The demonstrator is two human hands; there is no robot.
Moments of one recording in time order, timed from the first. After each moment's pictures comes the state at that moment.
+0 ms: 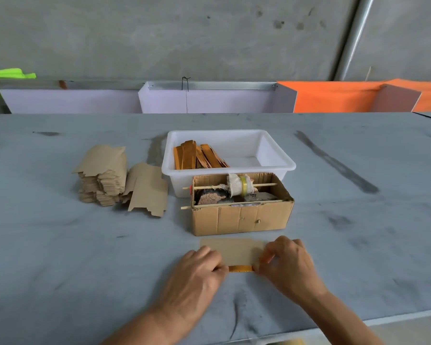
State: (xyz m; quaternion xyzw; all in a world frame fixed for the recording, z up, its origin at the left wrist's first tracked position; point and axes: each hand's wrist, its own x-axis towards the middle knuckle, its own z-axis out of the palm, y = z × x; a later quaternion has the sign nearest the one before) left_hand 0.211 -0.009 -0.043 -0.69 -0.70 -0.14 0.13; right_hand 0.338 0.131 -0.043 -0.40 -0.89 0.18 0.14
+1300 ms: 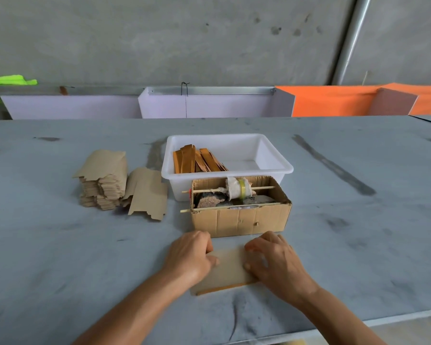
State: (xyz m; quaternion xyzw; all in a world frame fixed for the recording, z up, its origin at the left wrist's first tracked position) left_hand 0.182 0.030 -0.039 -0.46 -0.86 -0.19 -0.10; right_hand 0.334 0.139 -0.050 -0.29 -0.93 0.18 0.12
